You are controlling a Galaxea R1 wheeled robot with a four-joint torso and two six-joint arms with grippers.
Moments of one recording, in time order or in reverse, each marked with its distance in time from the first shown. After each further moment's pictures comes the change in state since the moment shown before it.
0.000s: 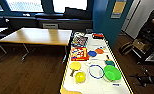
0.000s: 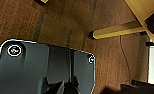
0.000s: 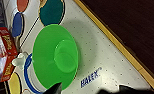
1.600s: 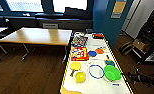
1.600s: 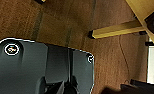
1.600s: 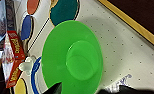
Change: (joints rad) left arm 0.000 0.016 -0.012 0.000 0.002 -0.001; right arm -0.019 0.119 -0.006 0.013 0.183 -0.003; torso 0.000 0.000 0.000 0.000
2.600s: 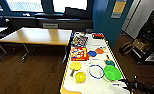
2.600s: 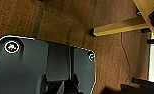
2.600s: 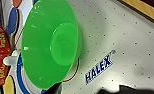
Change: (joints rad) left arm 0.000 0.029 -0.040 0.000 0.021 0.000; right arm -0.127 0.019 0.061 0.009 0.140 0.008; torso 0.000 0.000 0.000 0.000
